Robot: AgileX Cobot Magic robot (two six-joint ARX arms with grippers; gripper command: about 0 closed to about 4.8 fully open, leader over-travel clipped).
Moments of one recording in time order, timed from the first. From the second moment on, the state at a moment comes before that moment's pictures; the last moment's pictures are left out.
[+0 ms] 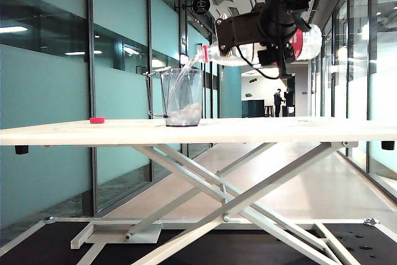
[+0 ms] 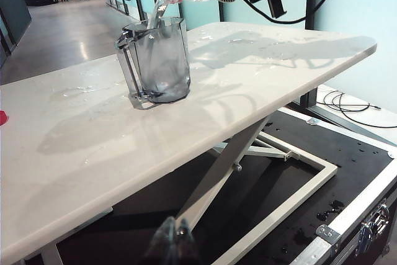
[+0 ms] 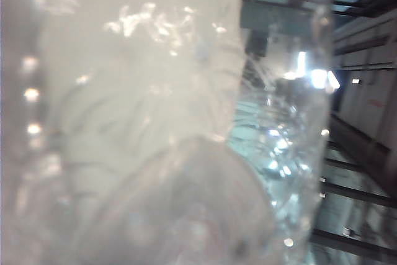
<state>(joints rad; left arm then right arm) 0.08 0.01 0.01 -0.03 0.76 0.18 0.44 1.79 1.26 0.34 0.50 -1.62</state>
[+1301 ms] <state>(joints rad) 0.08 0.01 0.01 -0.03 0.76 0.18 0.39 1.78 1.26 0.17 0.05 -0.58</state>
